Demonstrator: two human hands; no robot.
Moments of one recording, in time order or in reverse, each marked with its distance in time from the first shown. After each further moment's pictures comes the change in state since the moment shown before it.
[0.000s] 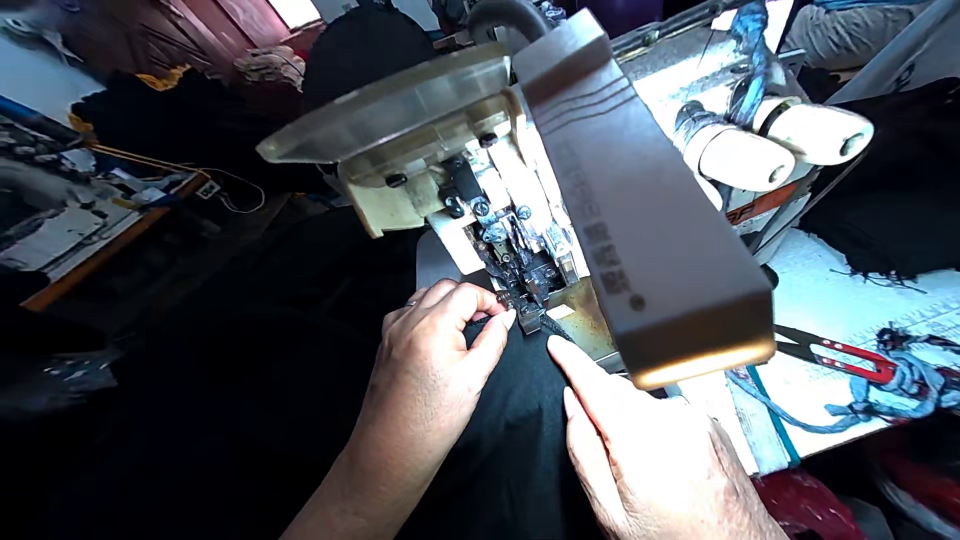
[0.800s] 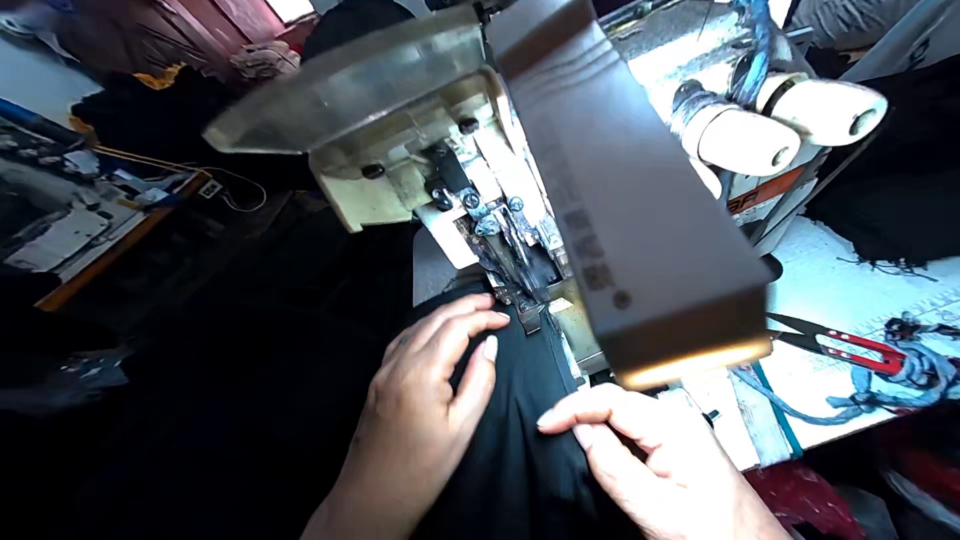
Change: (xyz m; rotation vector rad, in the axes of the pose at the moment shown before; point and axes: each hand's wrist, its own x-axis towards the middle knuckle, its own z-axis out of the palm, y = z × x) left_hand -0.028 -0.001 -0.006 -0.010 -0.009 0.080; right_hand -0.009 0.010 -0.015 0.925 -0.221 0.234
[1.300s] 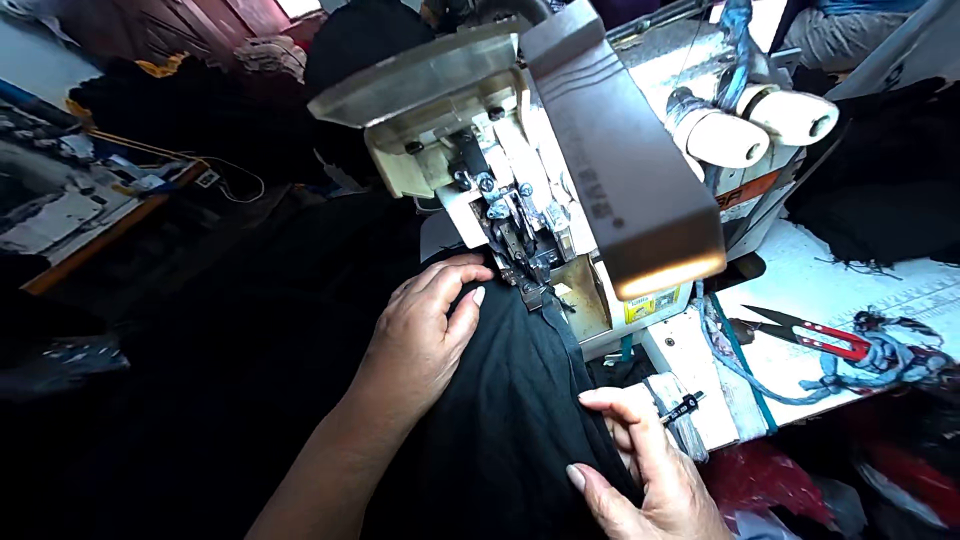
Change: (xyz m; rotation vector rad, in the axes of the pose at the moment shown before) left_hand 0.021 -0.022 0.000 -0.041 -0.067 -0.020; right_hand -0.044 0.012 0.011 -0.055 0.031 0.127
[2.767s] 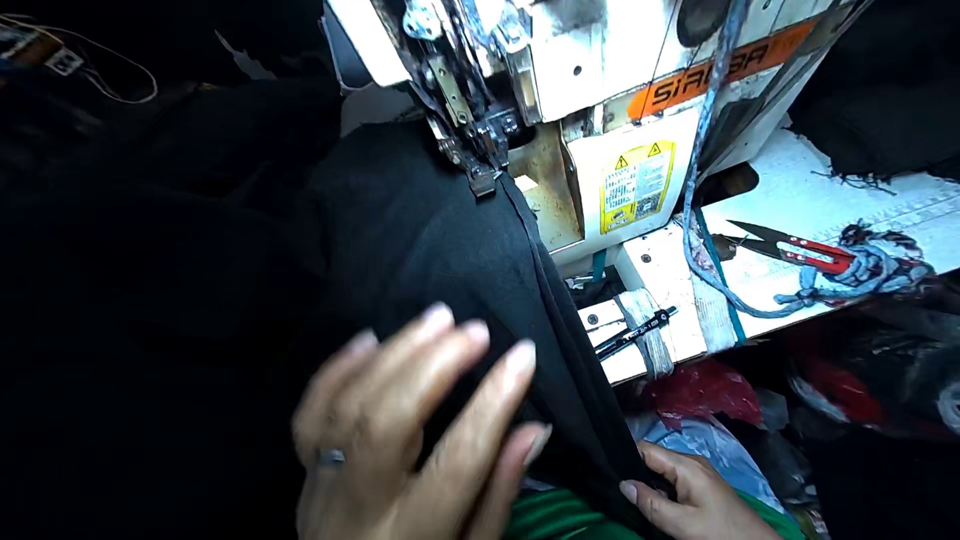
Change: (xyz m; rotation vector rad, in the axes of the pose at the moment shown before) left_hand -0.114 0.079 0.008 0.034 0.098 0.114; right_hand -0.095 0.055 -0.063 -0.134 -0.387 0.524
